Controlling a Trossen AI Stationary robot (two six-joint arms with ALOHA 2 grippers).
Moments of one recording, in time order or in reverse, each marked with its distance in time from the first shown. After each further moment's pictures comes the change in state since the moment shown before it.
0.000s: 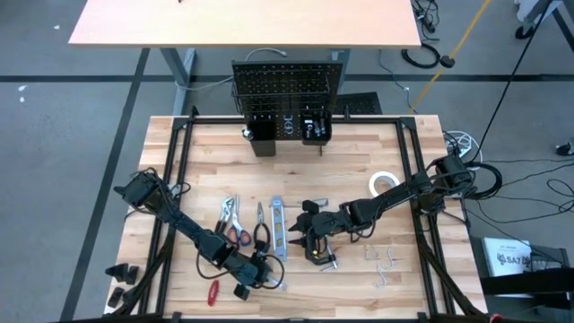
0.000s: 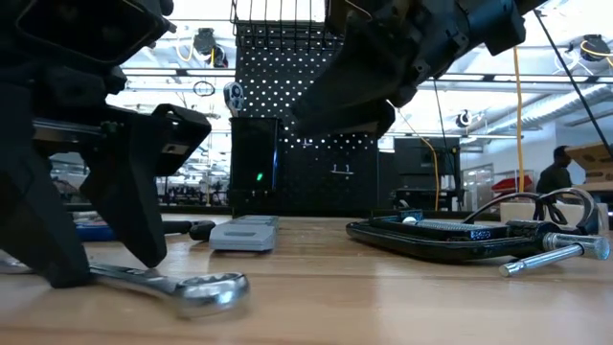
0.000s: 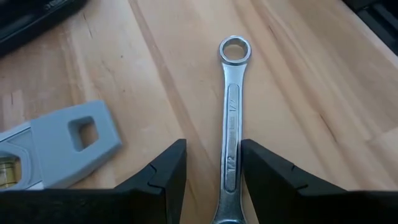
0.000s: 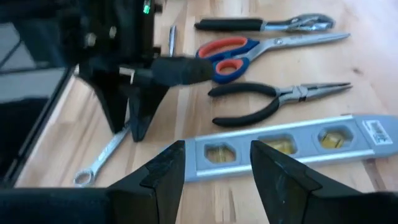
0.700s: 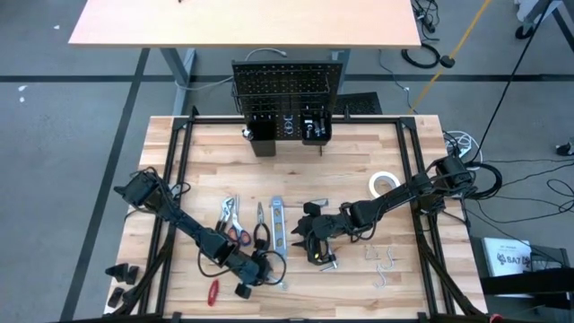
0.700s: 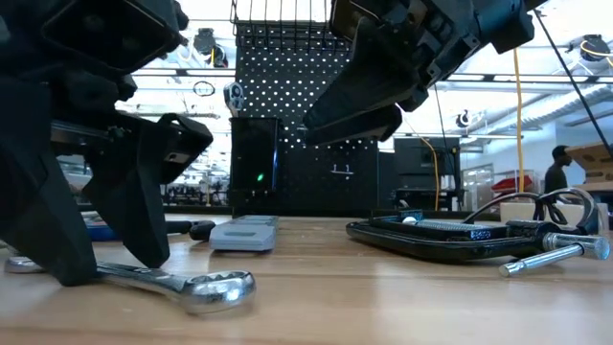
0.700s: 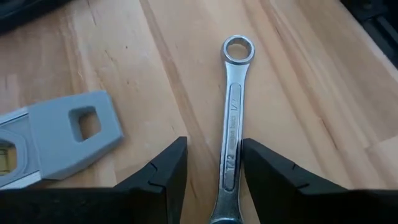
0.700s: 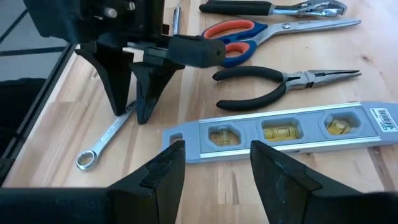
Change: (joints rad) left arm 0.012 -0.004 -0.001 -0.008 0.060 -0.074; right arm 0.009 0.000 0.000 -0.042 0.000 -0.009
